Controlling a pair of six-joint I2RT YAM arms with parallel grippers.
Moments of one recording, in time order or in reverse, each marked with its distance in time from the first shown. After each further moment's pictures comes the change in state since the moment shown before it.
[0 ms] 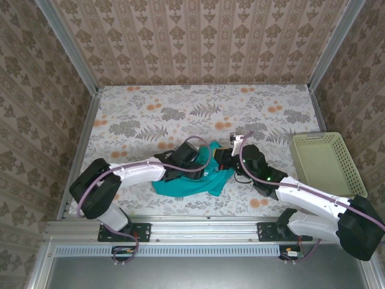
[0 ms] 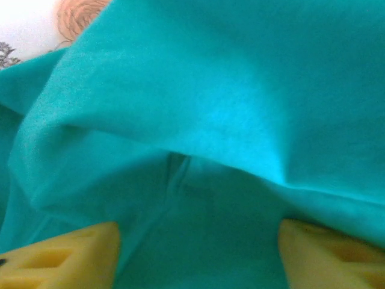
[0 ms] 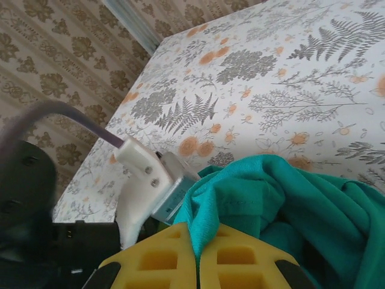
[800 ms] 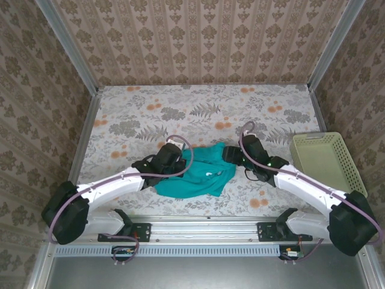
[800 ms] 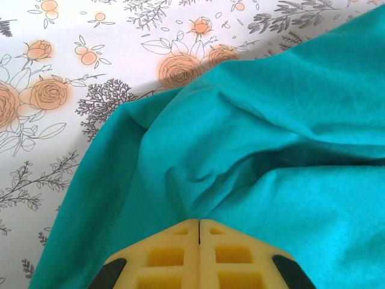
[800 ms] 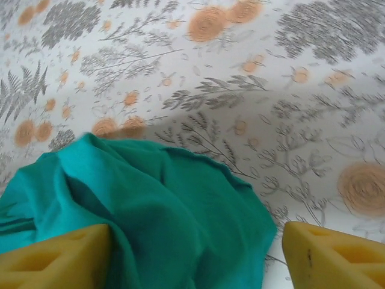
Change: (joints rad) left arm 0.043 -0.341 -0.156 0.021 -0.076 -0.016; right arm -0.152 0.118 0.169 -0.476 0.098 -0.004
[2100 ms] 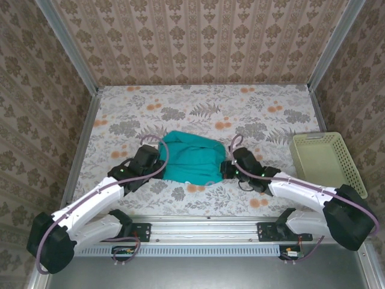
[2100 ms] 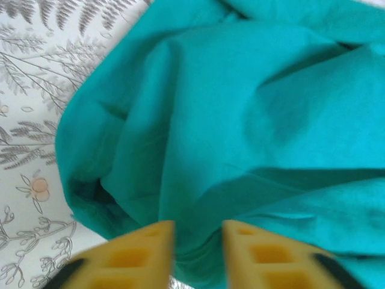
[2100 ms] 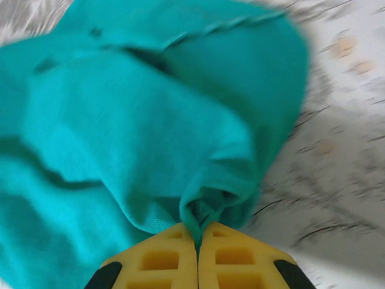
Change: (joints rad) left arm 0.173 -0.269 -0.057 -0.296 -0.002 -0.037; right arm 0.161 0.010 -0.175 0.211 -0.120 0.021
